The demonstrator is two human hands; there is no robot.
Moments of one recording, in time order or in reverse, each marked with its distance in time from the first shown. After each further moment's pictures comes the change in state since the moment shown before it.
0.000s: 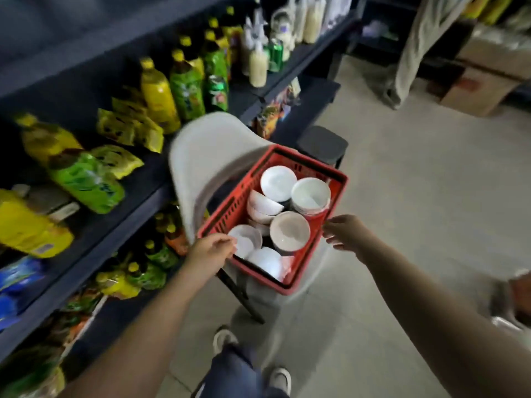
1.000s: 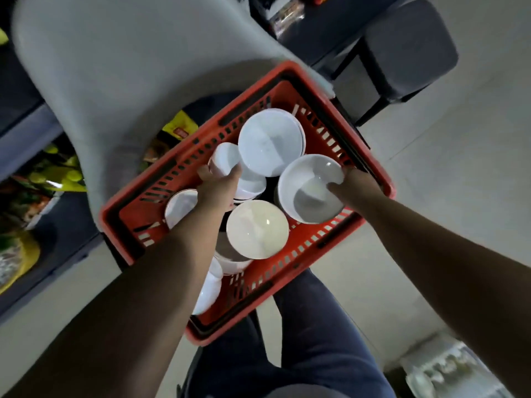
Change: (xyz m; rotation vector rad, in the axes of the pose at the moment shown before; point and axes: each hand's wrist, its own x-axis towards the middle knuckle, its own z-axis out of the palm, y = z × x) left_hand 0.277 -0.001 0.156 -0.165 0.356 -0.736; right_hand 0.338 -0.010 -0.036 -0.813 -0.250 -0.022
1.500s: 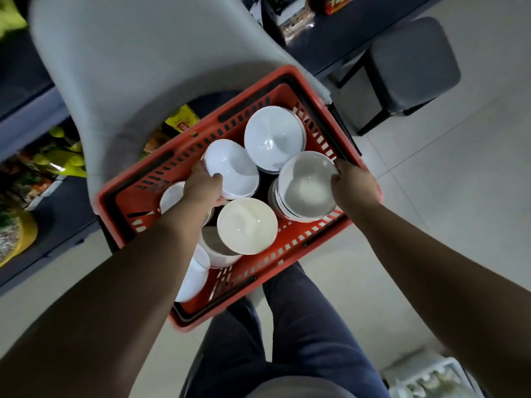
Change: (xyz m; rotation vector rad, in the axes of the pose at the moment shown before) left_hand 0.005 -0.010 -0.007 -0.071 0.025 -0.001; right_hand -0.014 0.002 -0.016 -0.083 0.169 -0.152
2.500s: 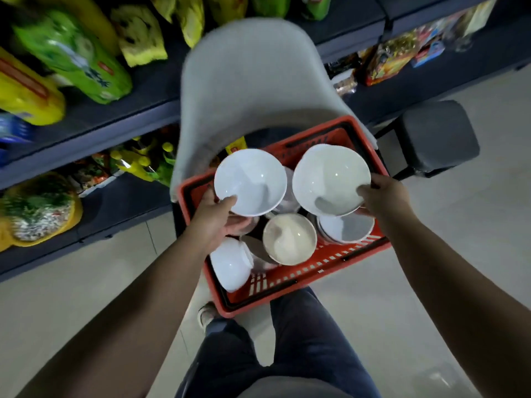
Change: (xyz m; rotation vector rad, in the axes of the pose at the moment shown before) left_hand -0.099 -0.034 -0.113 -0.641 -0.127 0.114; right_hand -0.066 -0.083 -0.037 0.625 -0.011 0.067
